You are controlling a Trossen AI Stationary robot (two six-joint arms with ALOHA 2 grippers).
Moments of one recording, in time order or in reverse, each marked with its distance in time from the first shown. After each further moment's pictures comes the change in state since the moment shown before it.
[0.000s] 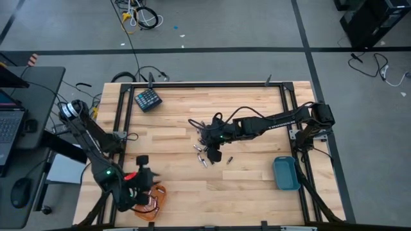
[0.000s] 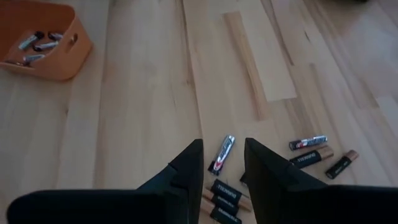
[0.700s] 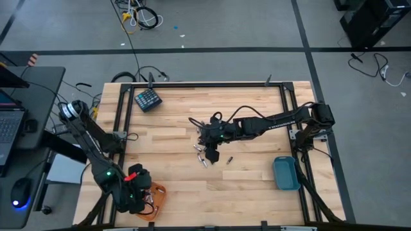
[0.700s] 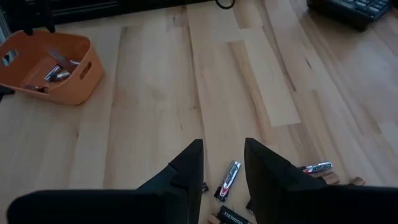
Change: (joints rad) left arm -0.013 0.011 0.000 0.006 0.435 -0.366; right arm 0.000 0.000 0.000 0.090 0.001 -0.007
